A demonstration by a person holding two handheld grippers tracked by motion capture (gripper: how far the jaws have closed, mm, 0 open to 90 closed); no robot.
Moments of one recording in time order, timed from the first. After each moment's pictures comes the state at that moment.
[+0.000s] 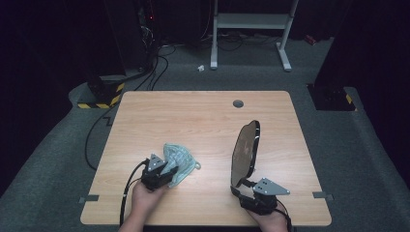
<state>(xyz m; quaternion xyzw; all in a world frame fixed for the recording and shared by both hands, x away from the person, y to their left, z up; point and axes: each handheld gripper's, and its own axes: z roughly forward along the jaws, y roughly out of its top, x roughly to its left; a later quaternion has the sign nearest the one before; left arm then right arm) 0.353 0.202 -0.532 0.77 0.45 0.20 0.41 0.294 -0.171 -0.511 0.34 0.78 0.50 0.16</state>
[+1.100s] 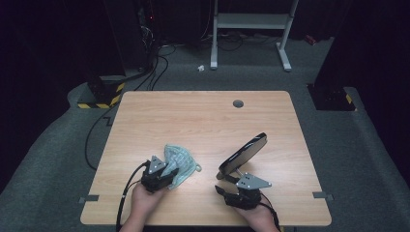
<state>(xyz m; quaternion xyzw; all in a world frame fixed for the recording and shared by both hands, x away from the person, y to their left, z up) 0.347 0.201 -0.531 0.78 0.44 0.20 0.40 0.310 -0.130 -0.514 0.30 0.80 0.51 0.13</state>
